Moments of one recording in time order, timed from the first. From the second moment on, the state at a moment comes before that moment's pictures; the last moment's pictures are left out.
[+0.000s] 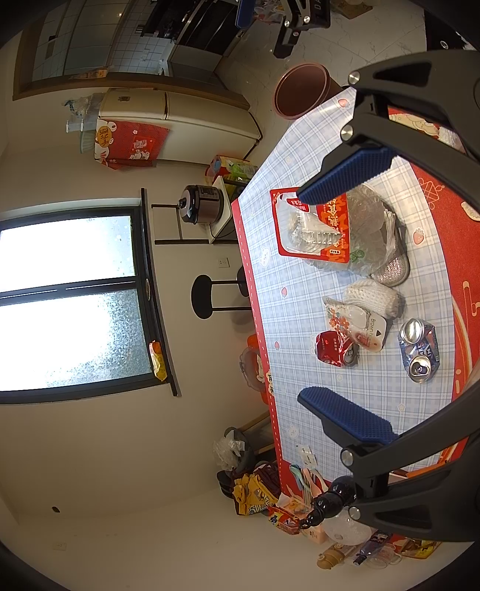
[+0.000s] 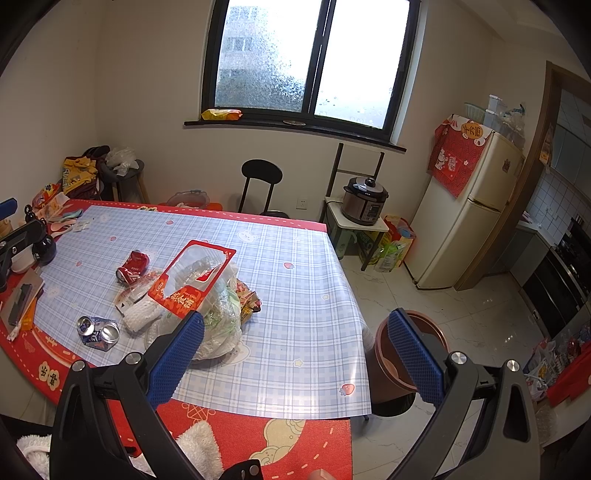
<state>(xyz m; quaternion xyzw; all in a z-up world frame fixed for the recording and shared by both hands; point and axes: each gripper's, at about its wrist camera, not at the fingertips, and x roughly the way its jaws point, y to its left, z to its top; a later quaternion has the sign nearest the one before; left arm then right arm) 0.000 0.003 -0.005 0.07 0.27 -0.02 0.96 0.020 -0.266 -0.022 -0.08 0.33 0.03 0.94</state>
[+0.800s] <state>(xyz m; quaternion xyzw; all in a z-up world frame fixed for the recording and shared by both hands) 0.012 0.052 -0.015 0.05 0.30 -0.02 0.95 0.039 -0.233 -0.026 -0.01 0.34 0.09 0.94</state>
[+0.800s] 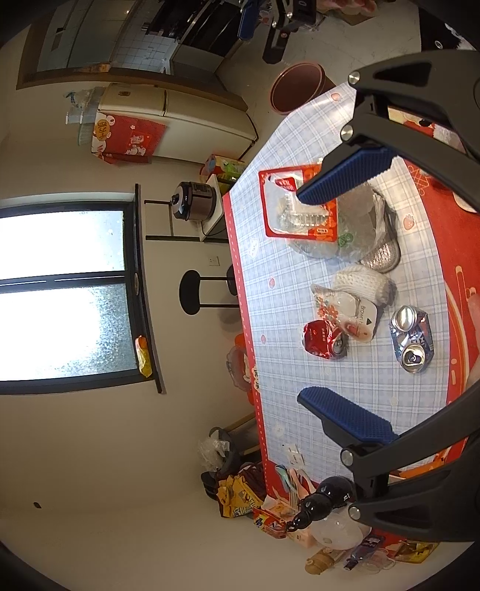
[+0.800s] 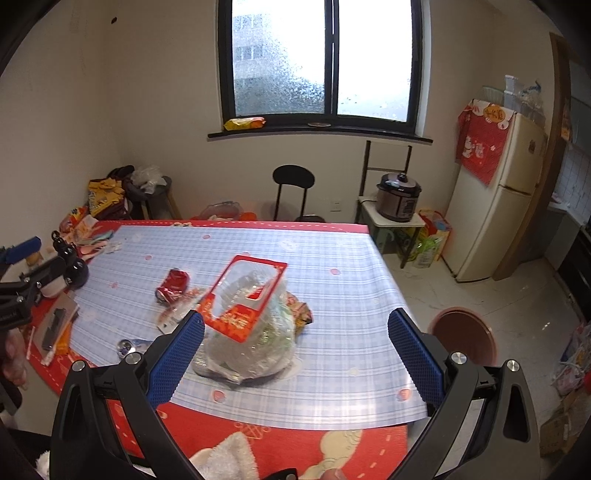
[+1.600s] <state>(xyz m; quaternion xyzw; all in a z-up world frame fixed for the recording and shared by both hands) 0.061 0.227 -0.181 -0.14 0.37 0.01 0.92 0.153 -0.166 -0.167 0.07 0.43 0.06 0.90</state>
